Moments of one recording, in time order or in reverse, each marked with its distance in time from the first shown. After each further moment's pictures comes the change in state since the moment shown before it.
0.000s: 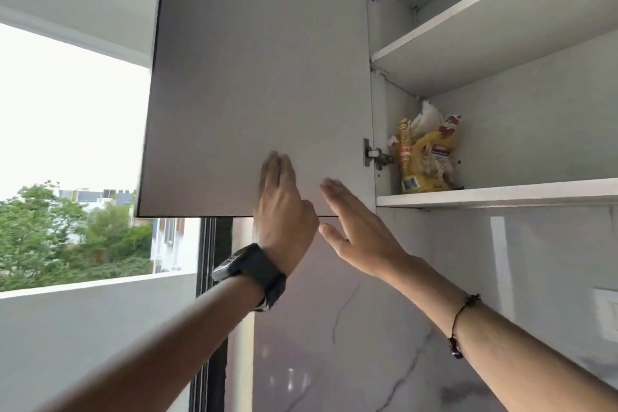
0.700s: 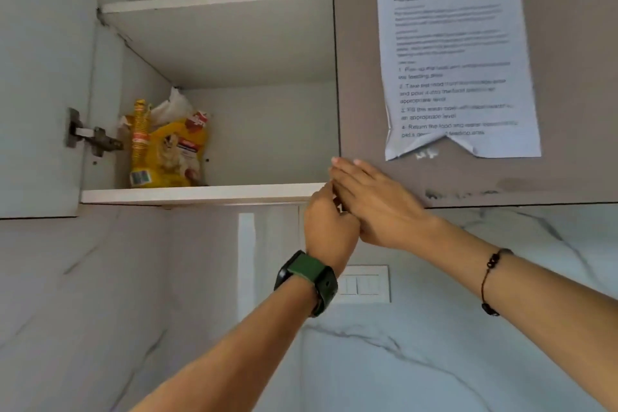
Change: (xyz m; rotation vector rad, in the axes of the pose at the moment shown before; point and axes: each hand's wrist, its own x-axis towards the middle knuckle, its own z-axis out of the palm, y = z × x) left_hand -0.073 0.301 0.145 -1.205 -0.515 0.071; right_hand -0.185 0.128 -0.264 -1.360 -0.281 0.114
